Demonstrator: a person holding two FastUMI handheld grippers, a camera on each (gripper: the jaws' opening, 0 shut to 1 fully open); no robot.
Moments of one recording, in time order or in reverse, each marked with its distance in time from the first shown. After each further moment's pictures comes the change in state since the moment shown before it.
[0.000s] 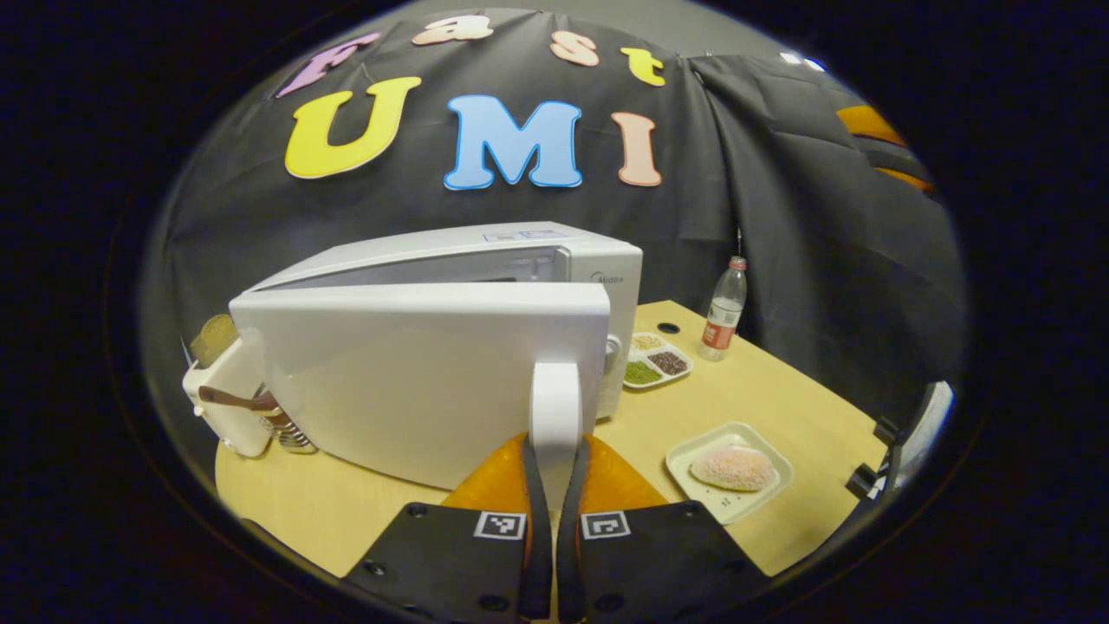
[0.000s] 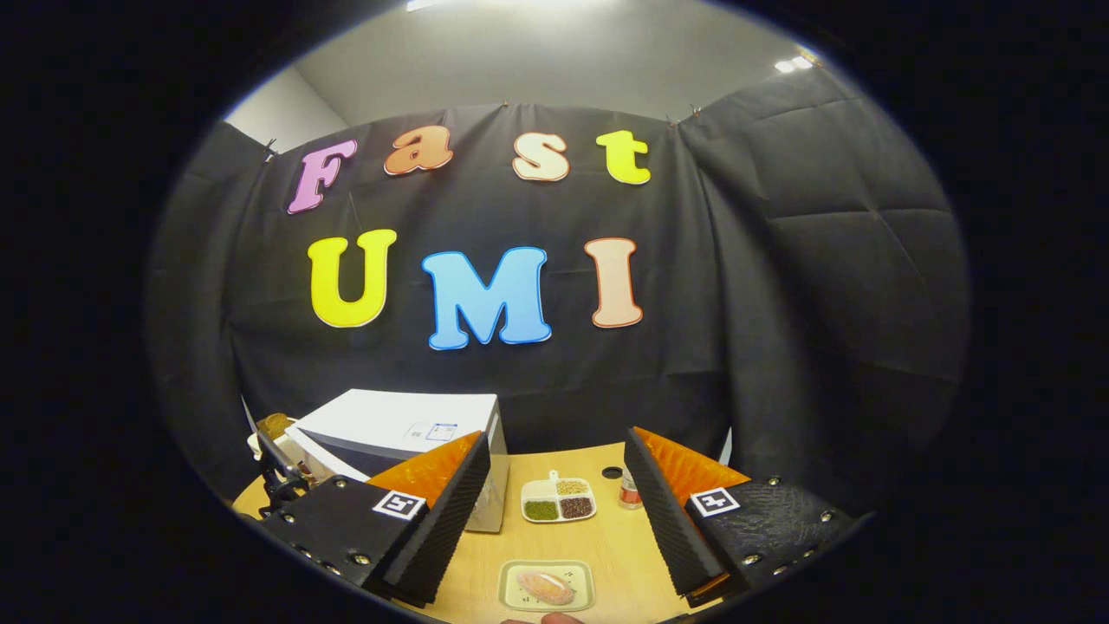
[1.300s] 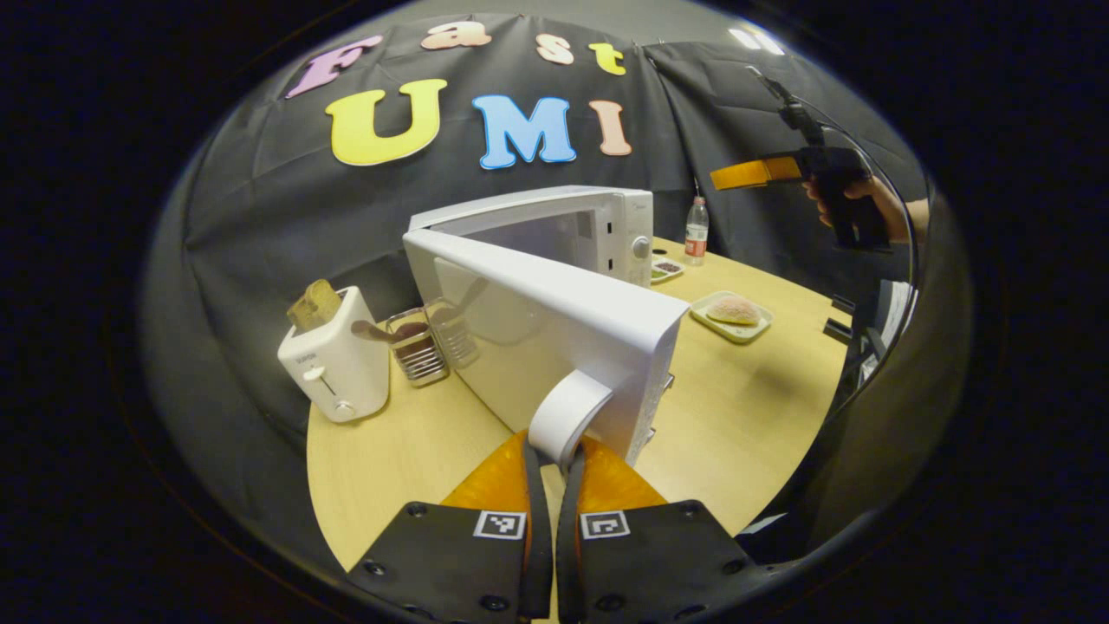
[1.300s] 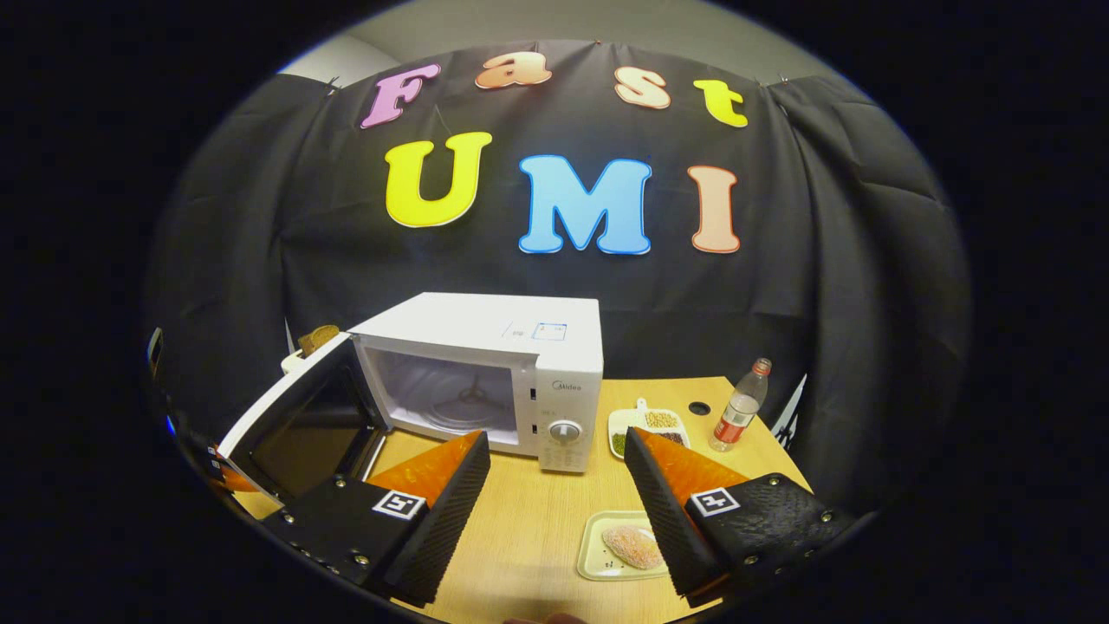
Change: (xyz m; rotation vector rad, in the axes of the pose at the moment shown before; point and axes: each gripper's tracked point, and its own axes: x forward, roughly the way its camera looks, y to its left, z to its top) left arm -0.211 0.188 -0.110 0.153 0.116 -0.079; right arm 0.024 0.122 -0.141 -0.088 0.264 0.152
